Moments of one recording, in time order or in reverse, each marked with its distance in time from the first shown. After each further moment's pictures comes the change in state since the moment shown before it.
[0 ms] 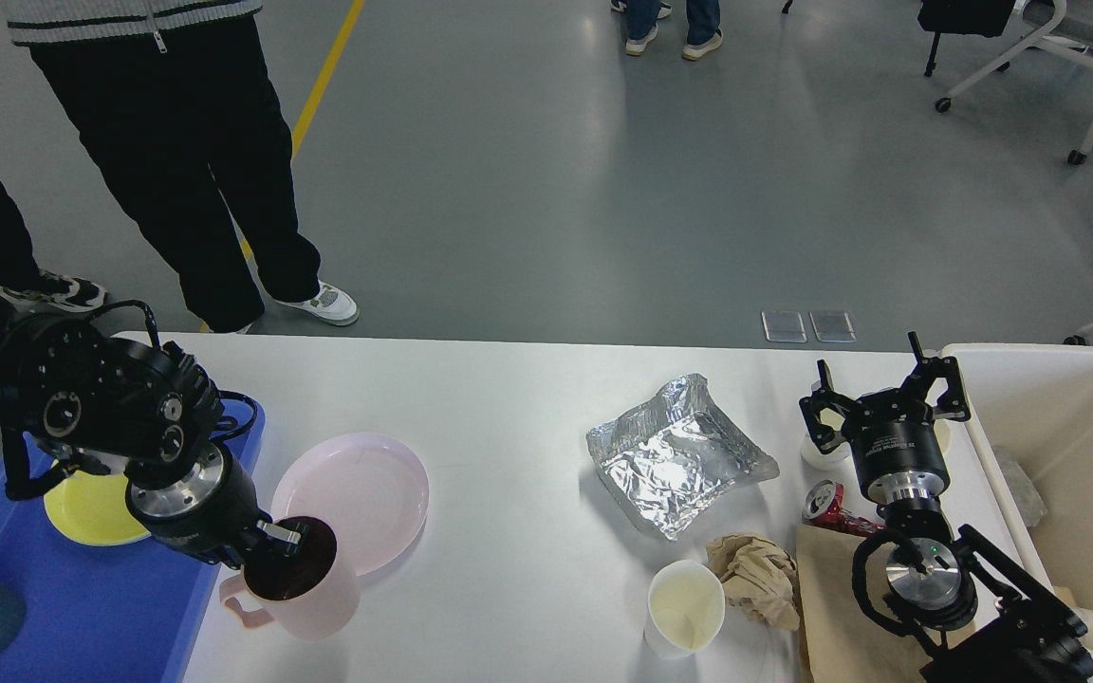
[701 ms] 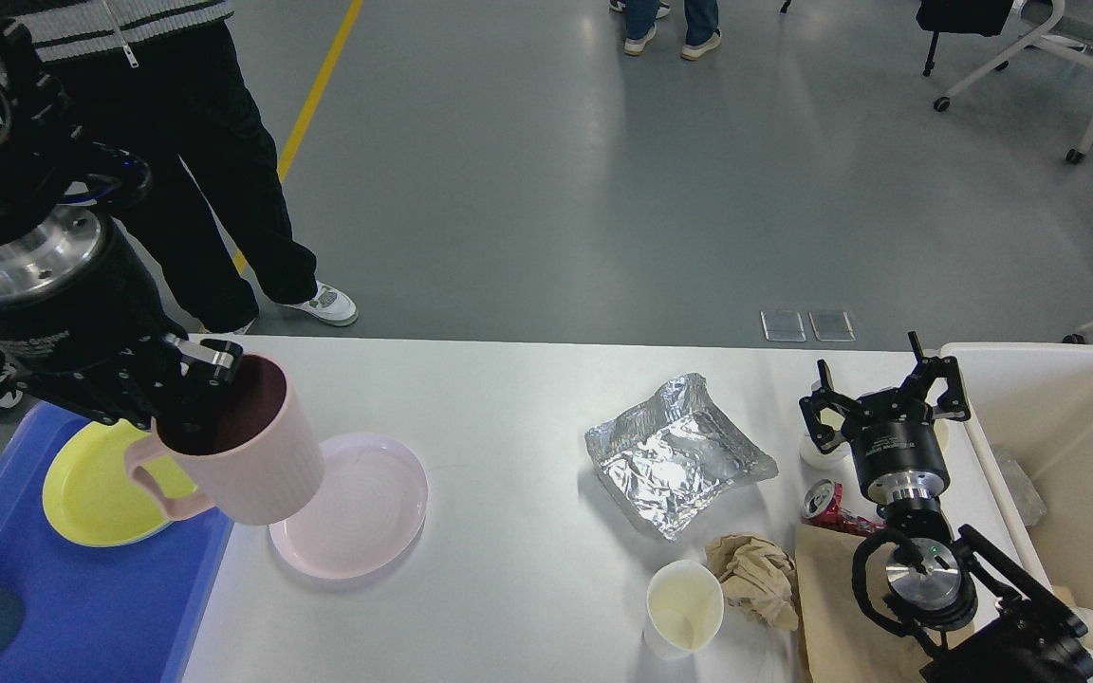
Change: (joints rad) left arm -0.692 -0.007 0.211 -0.106 -0.243 -0.460 -0.029; right arm 0.000 0.000 0.000 0.000 0.000 0.000 0.000
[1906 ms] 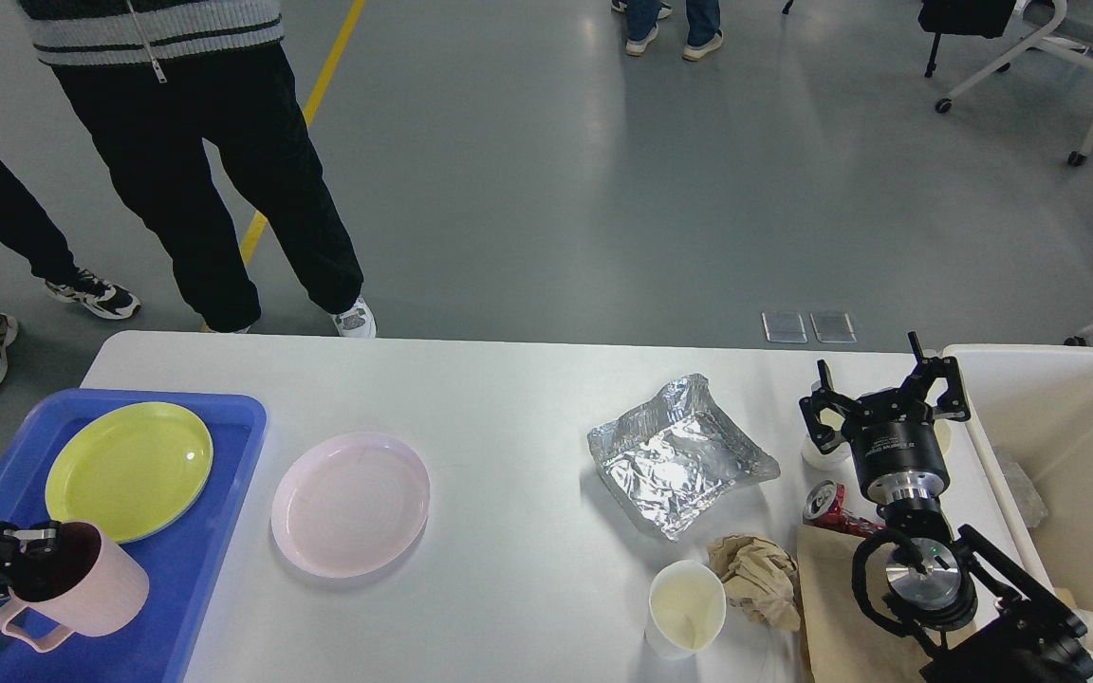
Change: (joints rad) left arm 1.393 0.546 -0.752 0.839 0.624 0.119 -0.049; right arm 0.000 0.000 0.000 0.000 0.000 0.000 0.000
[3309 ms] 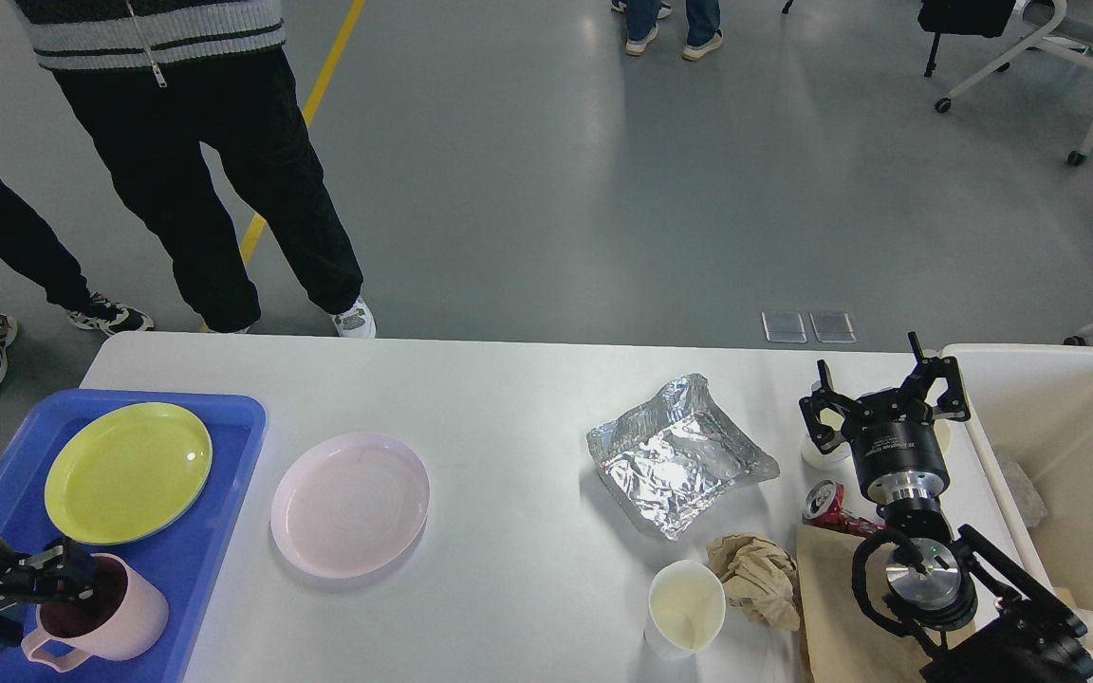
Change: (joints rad) left arm 0.071 -0.006 0.019 -0.033 -0.113 0.089 0.011; right arm 0.000 0.000 0.000 0.000 0.000 0.000 0.000
